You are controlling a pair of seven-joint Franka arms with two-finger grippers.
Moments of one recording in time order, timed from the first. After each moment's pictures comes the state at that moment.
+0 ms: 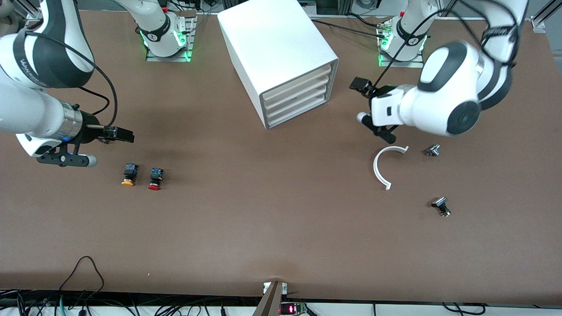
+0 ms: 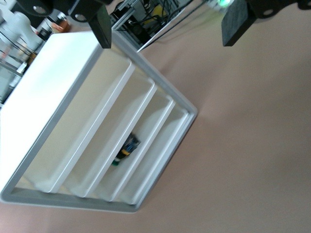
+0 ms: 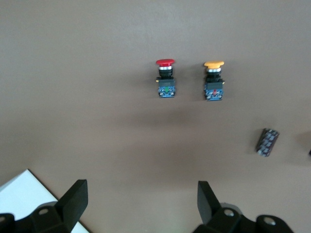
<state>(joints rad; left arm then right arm) -0.07 0.32 -0.26 -1.71 -0.52 1.47 0.27 0.06 0.26 0.04 -1.61 0.07 1.67 0.24</state>
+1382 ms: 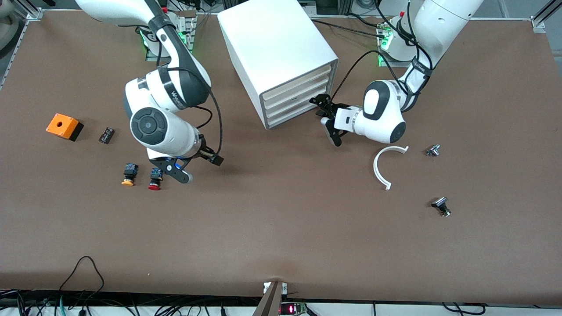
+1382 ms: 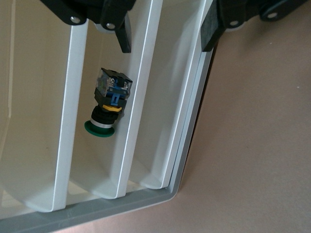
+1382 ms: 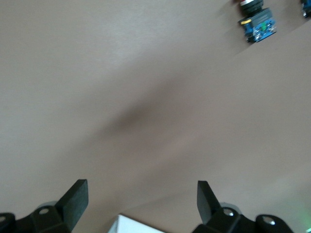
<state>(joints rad) -0.13 0.48 -0.37 -2.12 -0.91 2.06 0.87 0.41 0.51 0.05 -1.46 0.08 1.82 1.02</state>
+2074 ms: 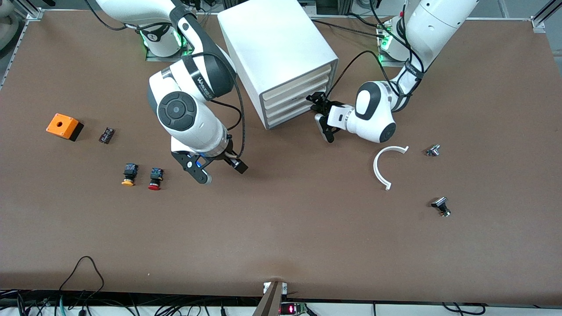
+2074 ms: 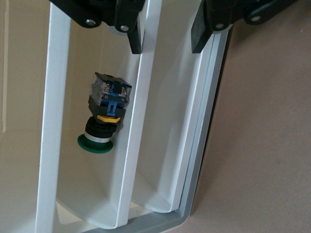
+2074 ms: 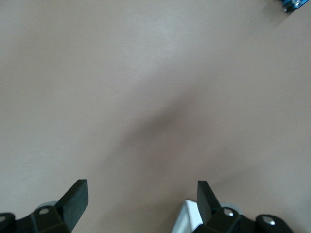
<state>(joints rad) -0.15 0.52 -0.38 -2.12 -0.91 2.06 0.92 0.50 0.62 0.05 -1.20 0.08 1.82 1.30</state>
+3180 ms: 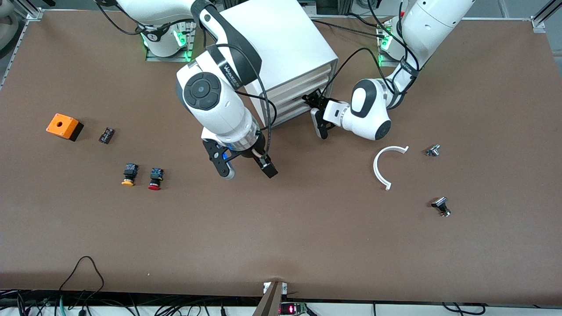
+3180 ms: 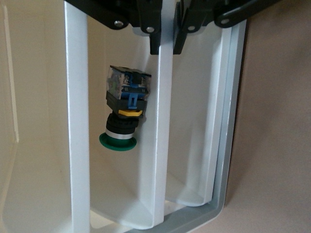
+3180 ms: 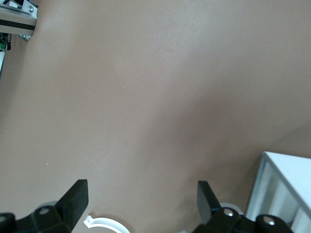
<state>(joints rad) -0.16 0.52 -0.40 -2.12 -0.96 2.07 1.03 0.59 0.70 0.05 -1.07 0.14 1.98 1.60</state>
